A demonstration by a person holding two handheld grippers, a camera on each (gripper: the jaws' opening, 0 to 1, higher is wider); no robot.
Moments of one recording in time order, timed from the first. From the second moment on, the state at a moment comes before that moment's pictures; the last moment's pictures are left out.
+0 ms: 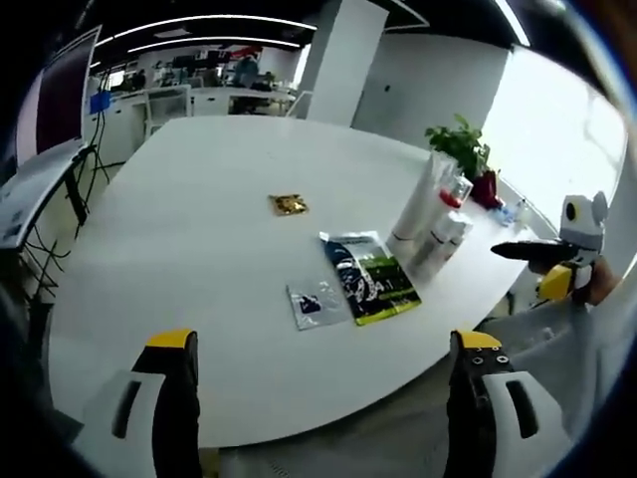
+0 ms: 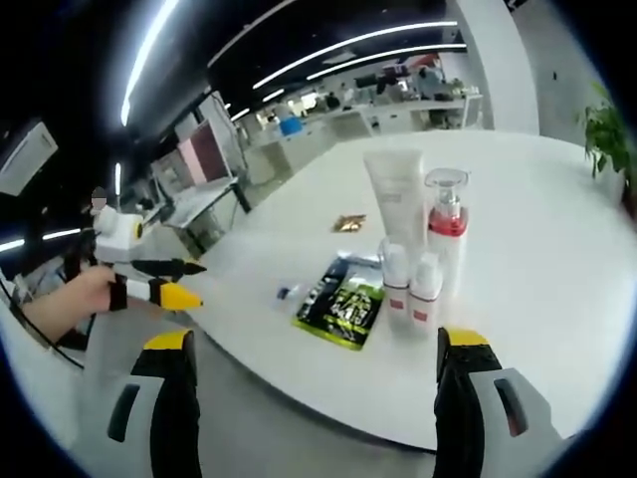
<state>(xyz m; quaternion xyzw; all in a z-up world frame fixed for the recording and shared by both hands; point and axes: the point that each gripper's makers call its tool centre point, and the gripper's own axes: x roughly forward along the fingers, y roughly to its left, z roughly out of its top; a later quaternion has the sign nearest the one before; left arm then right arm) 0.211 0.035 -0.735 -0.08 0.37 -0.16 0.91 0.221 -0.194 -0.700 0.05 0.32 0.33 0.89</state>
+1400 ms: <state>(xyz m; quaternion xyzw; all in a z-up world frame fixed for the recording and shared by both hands) 0.285 0.011 -0.774 -0.05 0.46 -0.11 0.88 0.226 -0.199 -0.704 0.08 0.33 0.31 0.89</state>
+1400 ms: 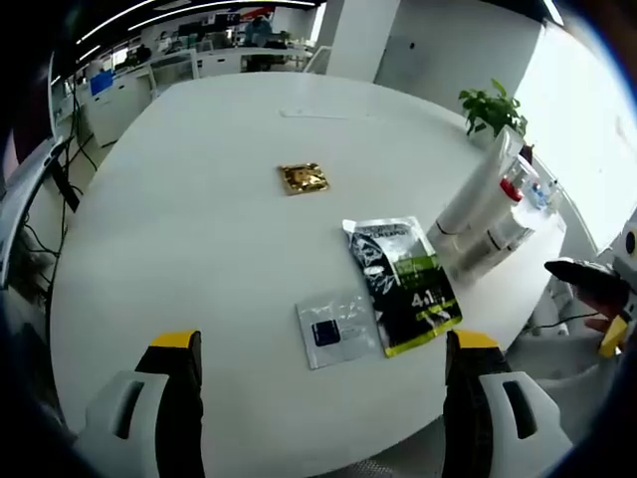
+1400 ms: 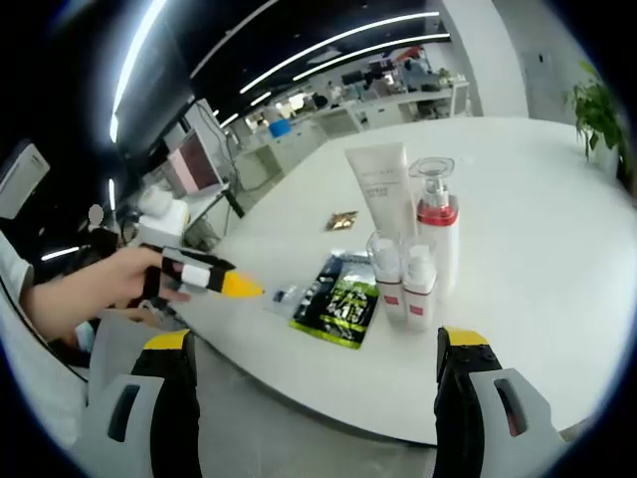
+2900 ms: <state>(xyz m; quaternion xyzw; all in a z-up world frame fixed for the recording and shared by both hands) 0.400 -0.020 -0.798 -0.03 0.47 -0.06 0.88 0.231 -0.206 -0.708 0.11 0.34 0.29 0.89</state>
